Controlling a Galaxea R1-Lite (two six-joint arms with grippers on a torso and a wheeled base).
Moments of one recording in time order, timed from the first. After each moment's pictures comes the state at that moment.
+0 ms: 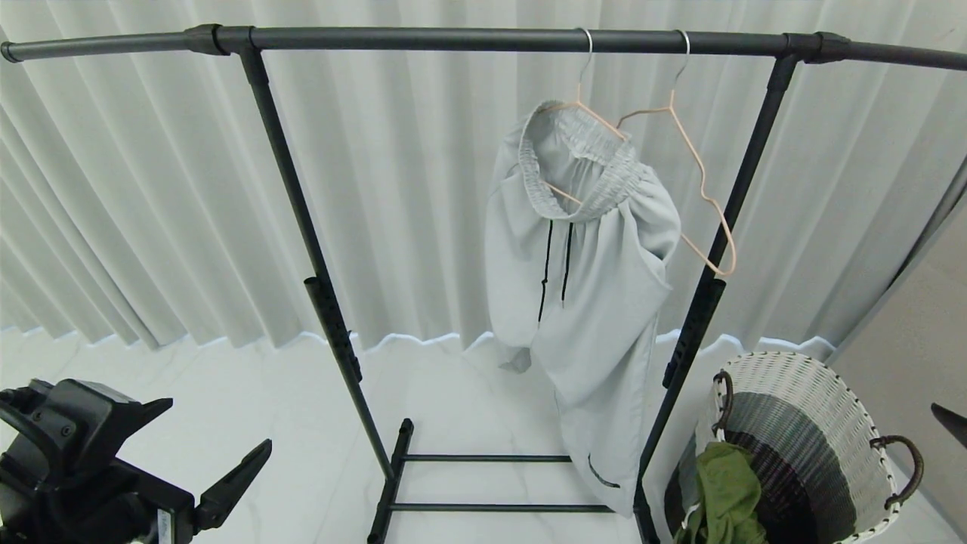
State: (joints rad) left arm -0.12 1.11 -0.08 -0.76 -0.06 0.35; right arm -0.06 1.00 -0.49 -0.17 -0.14 -0.55
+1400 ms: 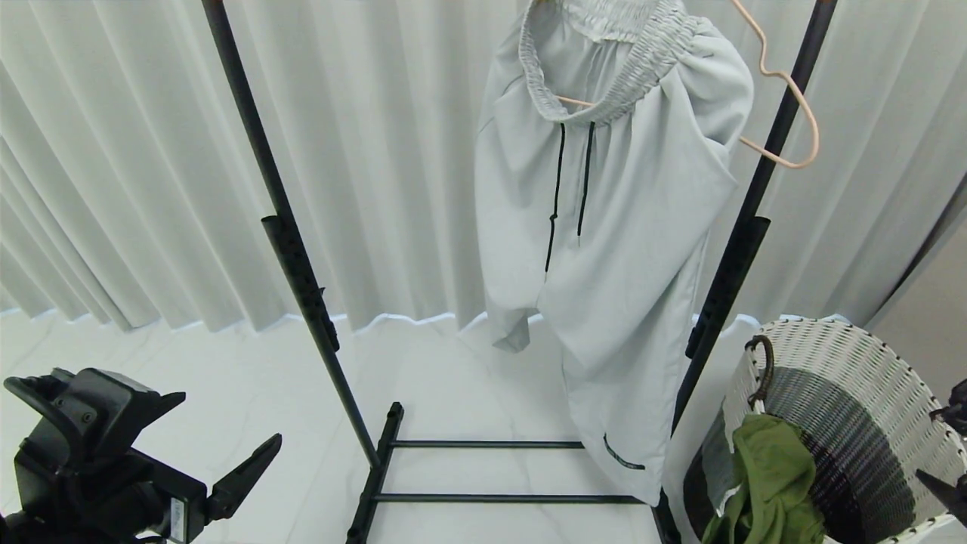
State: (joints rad) left arm -0.13 1.15 -0.11 -0.76 -0.06 0.35; right arm -0.04 1.06 -0.36 -0.17 -0.19 -0.64
